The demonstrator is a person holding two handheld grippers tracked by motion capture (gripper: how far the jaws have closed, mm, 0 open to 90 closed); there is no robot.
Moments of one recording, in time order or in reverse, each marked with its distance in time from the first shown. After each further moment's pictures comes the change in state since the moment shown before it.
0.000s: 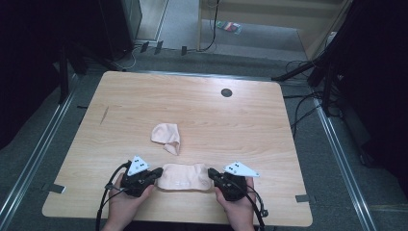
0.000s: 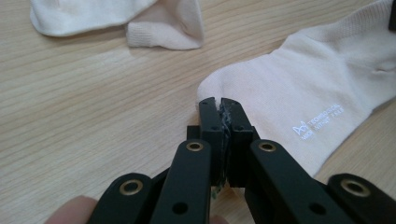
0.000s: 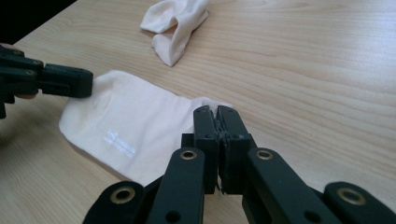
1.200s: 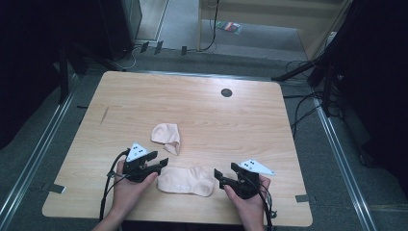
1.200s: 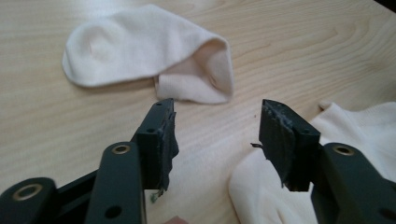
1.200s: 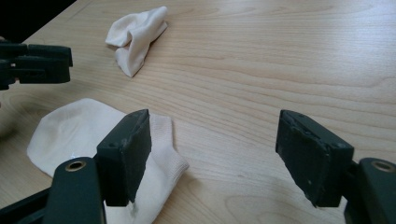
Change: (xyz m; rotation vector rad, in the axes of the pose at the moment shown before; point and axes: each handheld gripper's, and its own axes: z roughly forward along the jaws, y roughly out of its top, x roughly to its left) left arm 0.019 0.030 0.022 -0.098 0.029 -0.033; right arm -0.034 0.002 -0.012 -0.034 -0.048 0.083
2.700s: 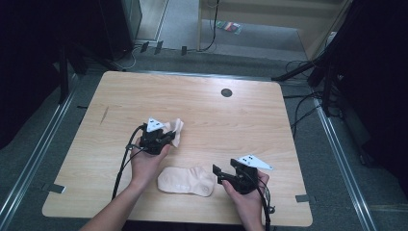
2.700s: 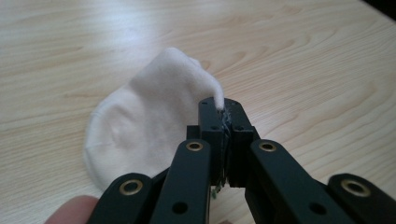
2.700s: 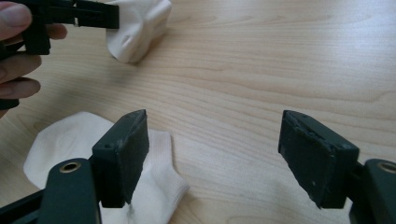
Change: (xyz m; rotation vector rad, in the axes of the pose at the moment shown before) left arm -0.003 0.062 0.041 -0.011 0.023 -0.051; right arm 0.004 0.013 0.007 -0.002 -0.012 0.013
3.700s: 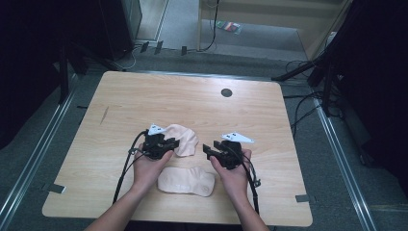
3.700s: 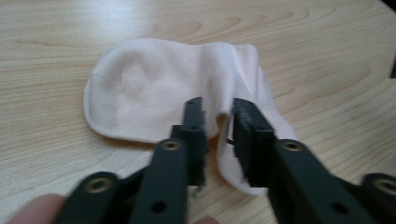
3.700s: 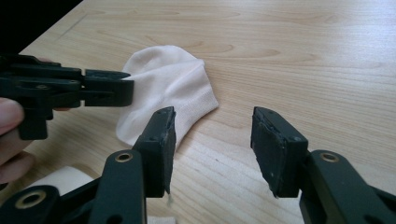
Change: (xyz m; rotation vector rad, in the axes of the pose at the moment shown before) left arm 0.008 -0.022 0.015 0.066 -0.034 -0.070; right arm 0.008 0.046 0.060 0.045 0.029 -0.034
